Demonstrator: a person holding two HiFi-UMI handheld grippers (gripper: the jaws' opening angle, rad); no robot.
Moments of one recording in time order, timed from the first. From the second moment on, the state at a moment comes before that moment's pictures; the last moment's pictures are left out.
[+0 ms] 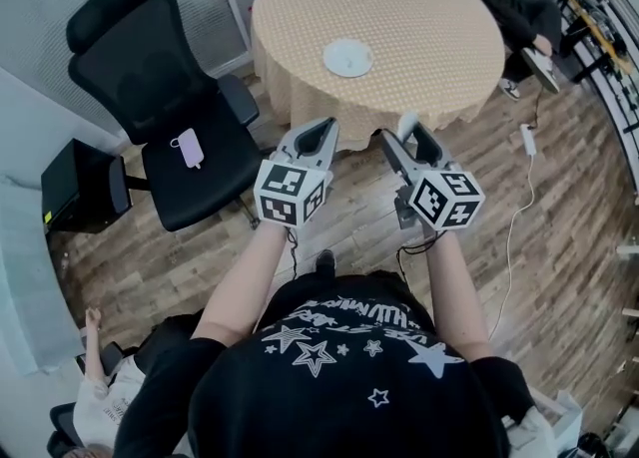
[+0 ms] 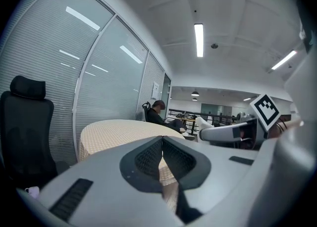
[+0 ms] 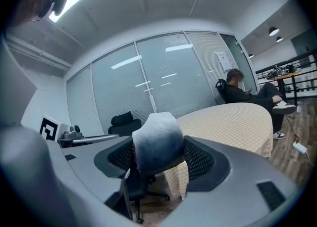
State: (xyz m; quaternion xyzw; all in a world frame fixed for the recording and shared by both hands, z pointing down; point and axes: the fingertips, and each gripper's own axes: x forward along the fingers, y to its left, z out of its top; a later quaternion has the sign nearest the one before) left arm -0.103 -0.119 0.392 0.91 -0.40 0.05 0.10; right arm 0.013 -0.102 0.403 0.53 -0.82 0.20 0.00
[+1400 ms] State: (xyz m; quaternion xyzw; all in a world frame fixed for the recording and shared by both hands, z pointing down) left arm -0.062 -0.313 0.453 0.81 -0.55 0.11 0.14; right arm 0.058 -0.345 0.472 0.36 -0.90 0.24 0.07
